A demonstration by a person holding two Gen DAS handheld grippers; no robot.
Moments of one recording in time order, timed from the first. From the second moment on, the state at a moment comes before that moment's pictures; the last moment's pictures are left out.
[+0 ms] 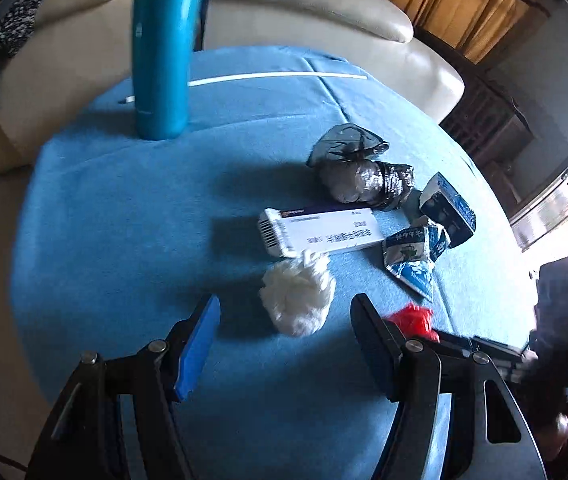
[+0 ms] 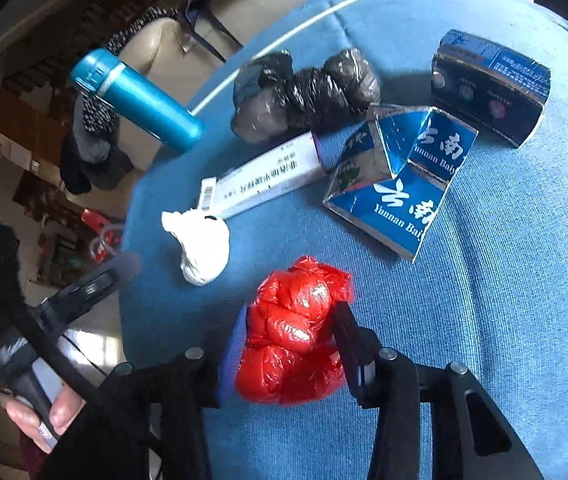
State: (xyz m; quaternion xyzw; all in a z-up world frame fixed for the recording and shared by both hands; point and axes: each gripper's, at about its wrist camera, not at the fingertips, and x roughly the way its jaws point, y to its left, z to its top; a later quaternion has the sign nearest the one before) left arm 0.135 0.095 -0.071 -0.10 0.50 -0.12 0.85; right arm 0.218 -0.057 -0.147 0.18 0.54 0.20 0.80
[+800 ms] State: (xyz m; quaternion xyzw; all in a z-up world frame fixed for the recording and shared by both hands) left arm 0.067 0.006 -0.023 -0.03 0.43 -0.14 0.89; right arm 0.004 -0.266 -0.023 0.21 0.37 0.12 0.90
